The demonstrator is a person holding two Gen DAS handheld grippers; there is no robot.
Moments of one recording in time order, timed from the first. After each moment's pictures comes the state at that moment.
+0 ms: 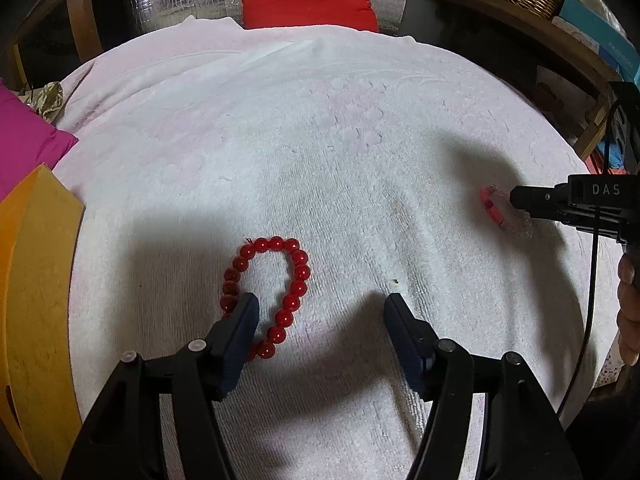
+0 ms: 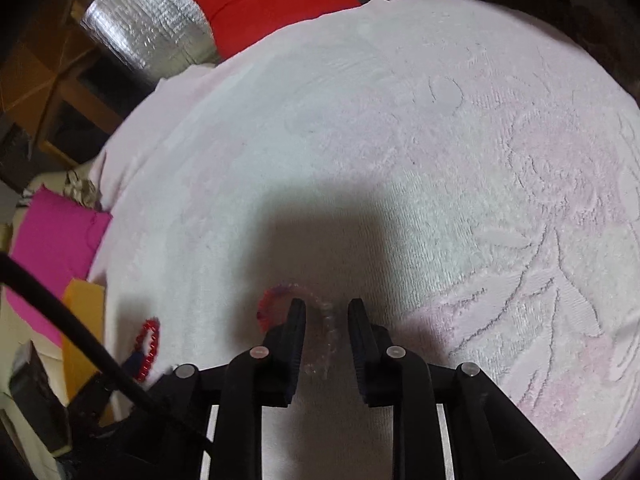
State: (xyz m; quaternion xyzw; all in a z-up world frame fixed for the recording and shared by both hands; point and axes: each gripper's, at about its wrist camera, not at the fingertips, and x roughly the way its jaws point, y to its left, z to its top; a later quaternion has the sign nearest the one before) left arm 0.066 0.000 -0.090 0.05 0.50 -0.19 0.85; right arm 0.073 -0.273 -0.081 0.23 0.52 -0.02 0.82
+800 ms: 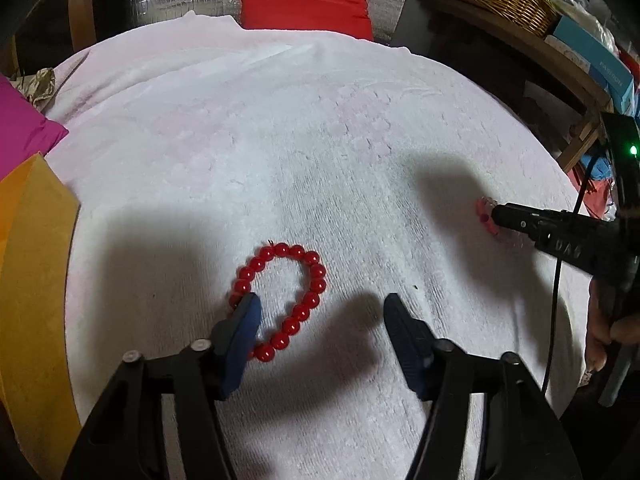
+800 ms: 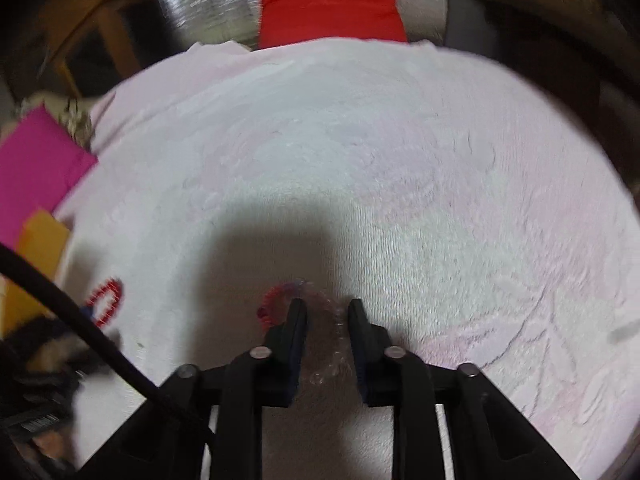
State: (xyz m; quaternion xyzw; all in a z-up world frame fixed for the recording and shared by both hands) left arm 0.079 0.025 -0.094 0.02 0.49 -0.22 0.84; right arm 0.076 -0.214 -0.079 0.03 0.50 -0.03 0.87
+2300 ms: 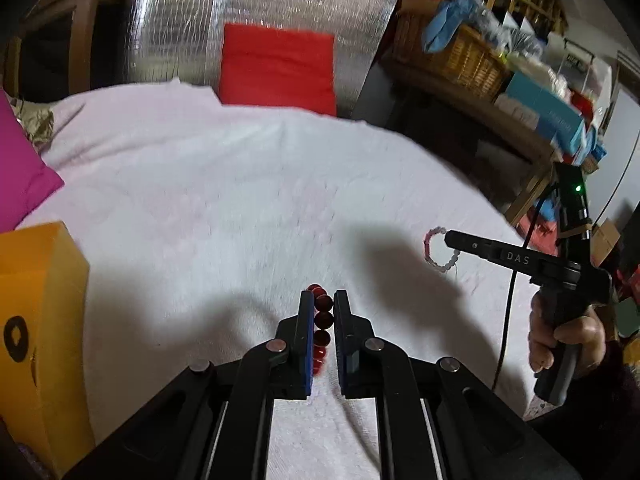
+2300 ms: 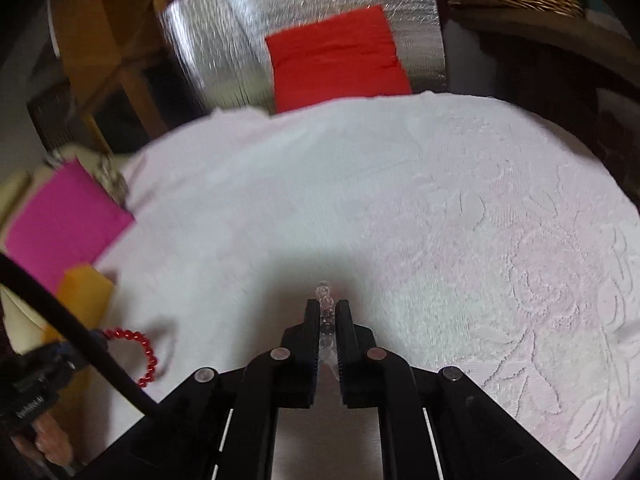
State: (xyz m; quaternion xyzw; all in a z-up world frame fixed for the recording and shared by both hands) left arm 0.052 0.041 -0.026 -0.05 0.39 -0.28 0.88; right arm 0.066 -0.251 -0.037 0.13 0.41 0.02 0.90
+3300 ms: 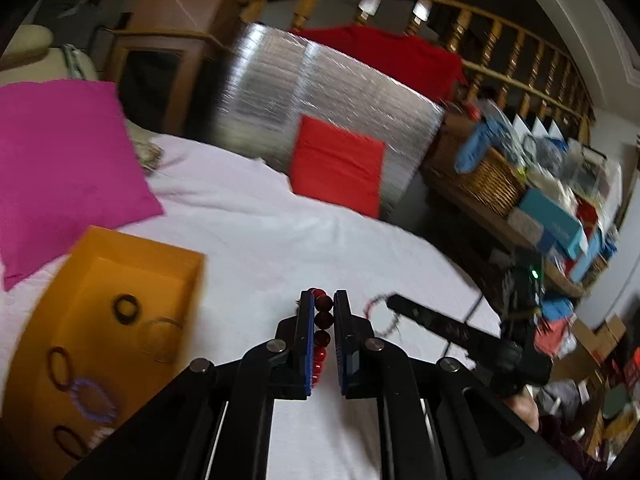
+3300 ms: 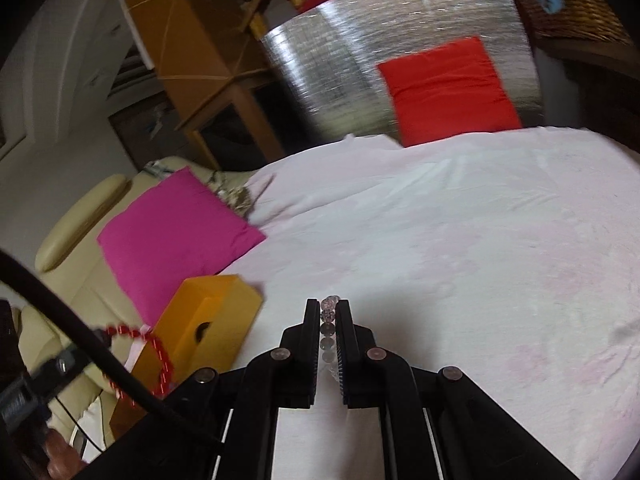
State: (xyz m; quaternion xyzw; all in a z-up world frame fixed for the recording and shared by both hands) left arm -0.033 0.165 0.051 -0.17 0.27 -0.17 0.93; right arm 0.040 -0.110 0.014 0.16 0.34 0.18 0.91
